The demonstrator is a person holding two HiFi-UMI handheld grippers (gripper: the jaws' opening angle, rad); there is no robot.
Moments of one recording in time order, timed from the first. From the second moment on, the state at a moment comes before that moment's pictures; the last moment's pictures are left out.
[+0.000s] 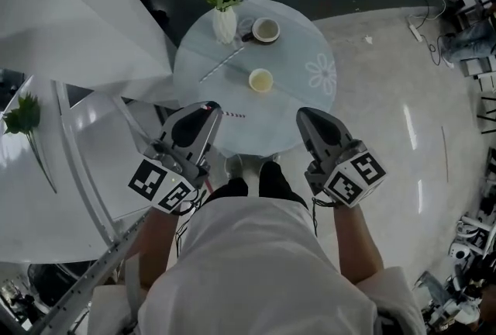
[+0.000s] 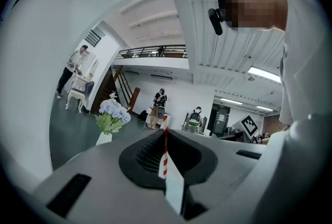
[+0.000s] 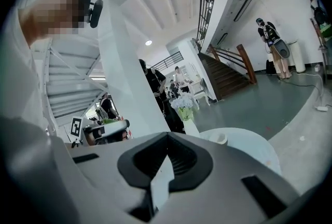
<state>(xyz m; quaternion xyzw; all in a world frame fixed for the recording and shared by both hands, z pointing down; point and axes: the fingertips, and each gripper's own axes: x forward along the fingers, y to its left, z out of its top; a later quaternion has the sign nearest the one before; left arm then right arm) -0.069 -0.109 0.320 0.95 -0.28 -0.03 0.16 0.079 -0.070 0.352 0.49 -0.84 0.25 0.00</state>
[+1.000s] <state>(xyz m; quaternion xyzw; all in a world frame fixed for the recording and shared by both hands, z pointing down) -0.002 -0.227 0.418 0.90 -0.37 -0.01 0.22 0.149 -0.166 0.429 0.41 -0.86 0.31 0.06</state>
